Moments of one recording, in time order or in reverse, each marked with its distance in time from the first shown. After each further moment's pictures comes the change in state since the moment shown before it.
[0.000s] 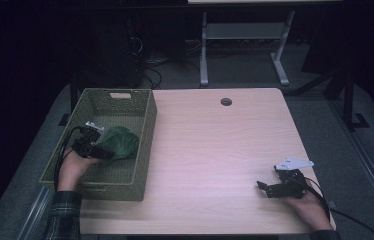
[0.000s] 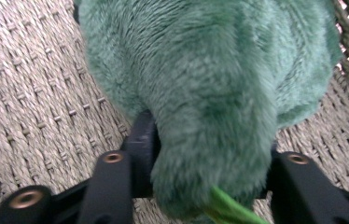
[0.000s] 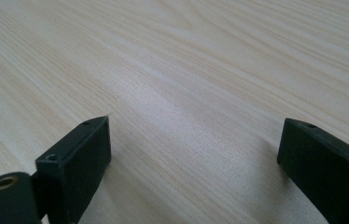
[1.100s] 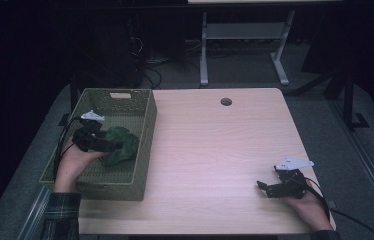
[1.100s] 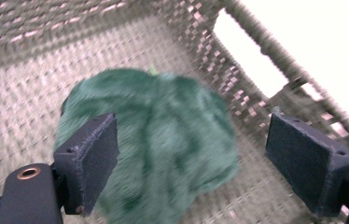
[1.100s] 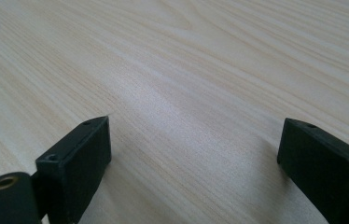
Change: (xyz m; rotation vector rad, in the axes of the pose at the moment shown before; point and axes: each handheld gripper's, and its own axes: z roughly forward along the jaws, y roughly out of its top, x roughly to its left) left arm -0.042 0.024 -0.049 -0.257 -0.026 0.073; right arm 0.000 0.000 0.000 0.000 -0.001 0.000
